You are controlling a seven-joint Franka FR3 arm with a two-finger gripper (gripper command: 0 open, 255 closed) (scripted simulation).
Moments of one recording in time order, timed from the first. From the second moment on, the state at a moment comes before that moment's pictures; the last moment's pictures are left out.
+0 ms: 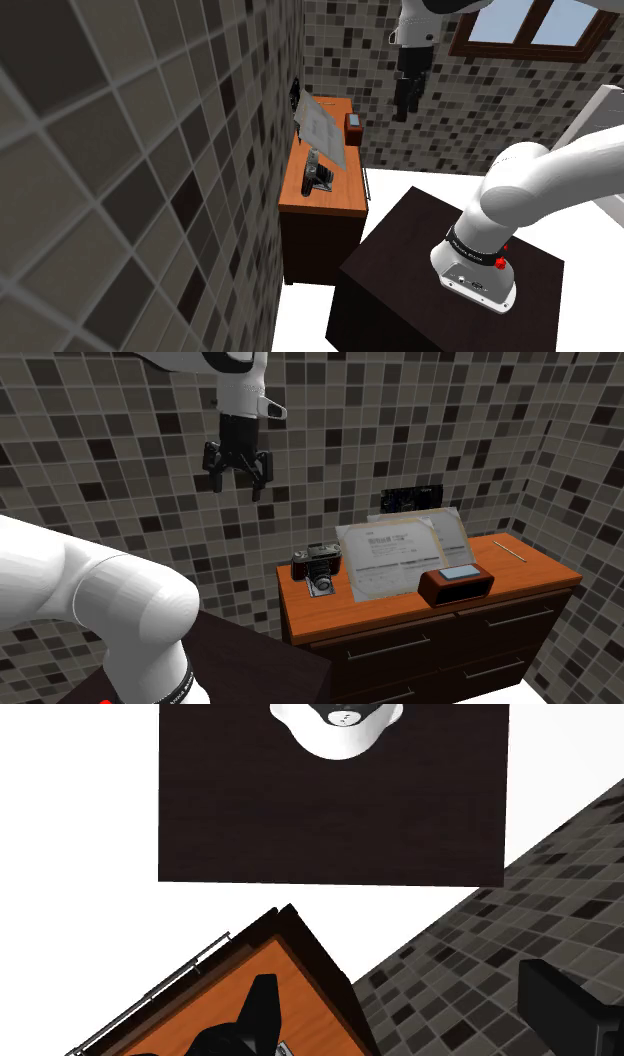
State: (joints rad) arm 0.00 -0.74 -0.06 -2.43 0.02 1.50 -0.14
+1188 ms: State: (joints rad) arm -0.04 -0.27 0.00 -2.45 0.17 2.09 0.19
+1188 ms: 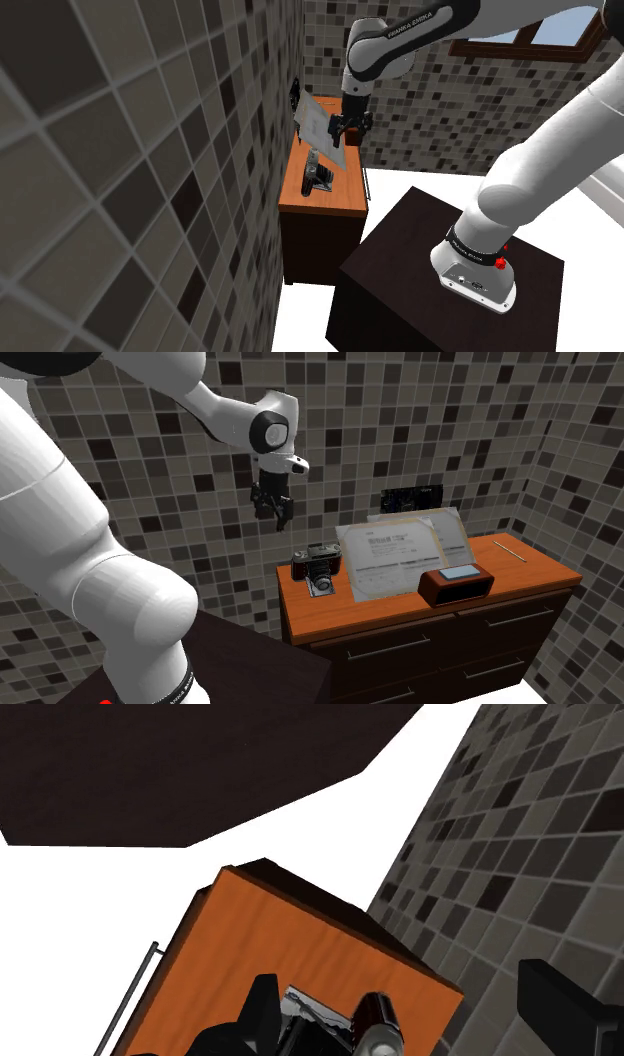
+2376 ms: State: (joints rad) arm -0.08 0.39 -0.02 -2.08 0.32 2.51 0.44
